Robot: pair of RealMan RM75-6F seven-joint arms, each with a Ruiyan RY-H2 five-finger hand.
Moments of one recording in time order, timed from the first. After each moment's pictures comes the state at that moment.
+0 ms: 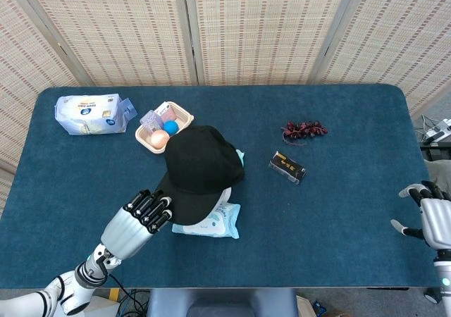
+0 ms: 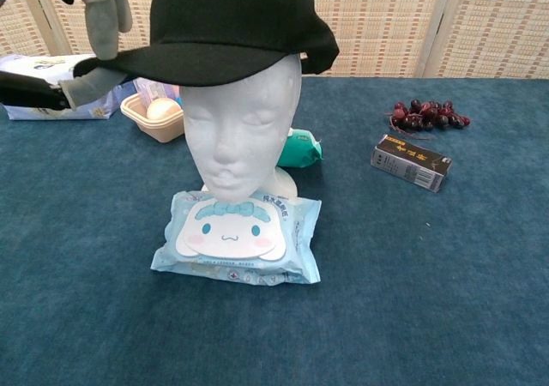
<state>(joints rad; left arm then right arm) -0.54 -1.62 -0.10 -1.28 2.06 1.78 0.37 0.10 -1.02 0.10 -1.71 -1.30 1.38 -0.16</state>
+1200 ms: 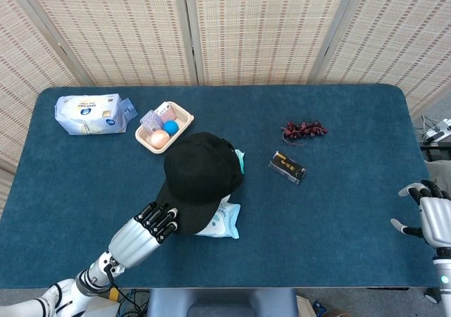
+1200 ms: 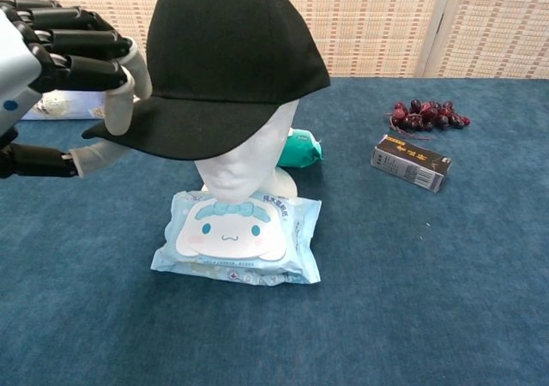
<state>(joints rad) -0.51 -1.64 -0.03 -1.22 2.09 1.74 0.40 0.11 -1.02 0.10 -1.70 -1.28 1.37 -0.17</state>
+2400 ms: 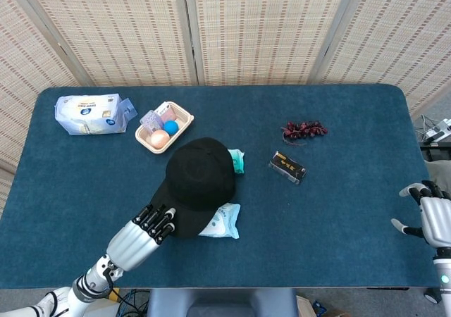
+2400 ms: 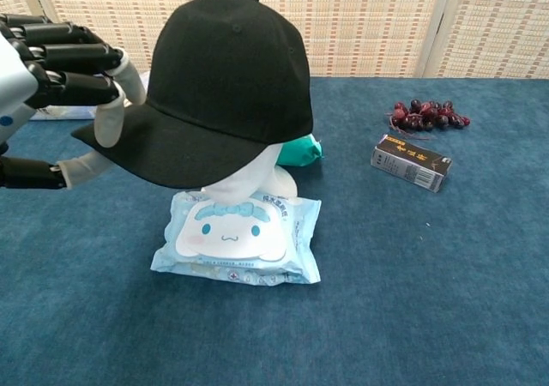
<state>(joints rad) -0.47 -1.61 0.00 -1.28 2.08 1.71 0.47 0.11 -1.02 0.10 -1.70 -1.27 1.36 -0.17</state>
